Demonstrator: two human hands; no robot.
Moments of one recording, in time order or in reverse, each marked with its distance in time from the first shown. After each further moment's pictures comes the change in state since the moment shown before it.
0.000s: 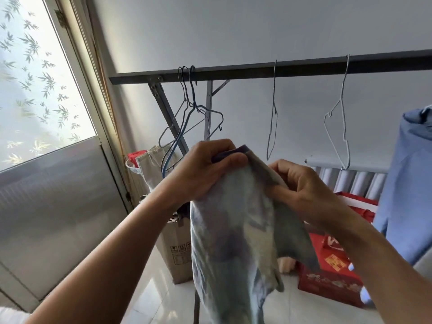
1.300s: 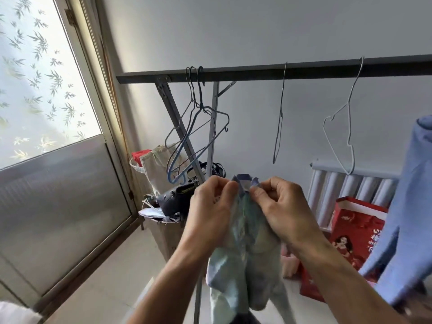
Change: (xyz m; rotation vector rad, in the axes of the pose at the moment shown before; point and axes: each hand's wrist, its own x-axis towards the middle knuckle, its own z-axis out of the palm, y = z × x) left_hand -0.045 -0.022 0.055 -0.324 0.387 -0.445; right_hand 0.012 0.011 0.056 -0.072 0.379 0.225
